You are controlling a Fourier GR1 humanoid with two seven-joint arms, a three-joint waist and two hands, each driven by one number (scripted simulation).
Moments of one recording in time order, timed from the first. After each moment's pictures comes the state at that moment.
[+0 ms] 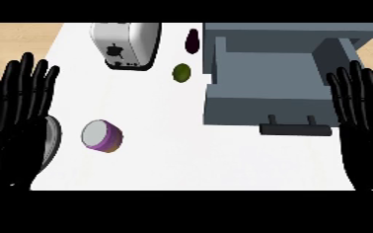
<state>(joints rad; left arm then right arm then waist) -0.03 0.09 0.00 -2.10 0.00 0.00 0.01 0.02 -0.08 0.00 -2.10 0.02 0.02 0.00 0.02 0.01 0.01</state>
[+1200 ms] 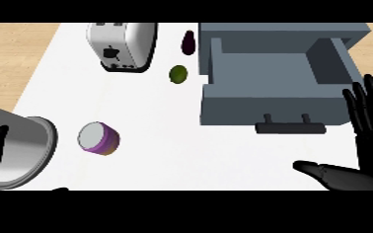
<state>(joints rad) 0.31 0.02 0.16 -2.27 0.04 0.11 0.31 0.09 -0.08 -0.13 -2.08 -0.05 -0.02 0.19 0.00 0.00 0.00</state>
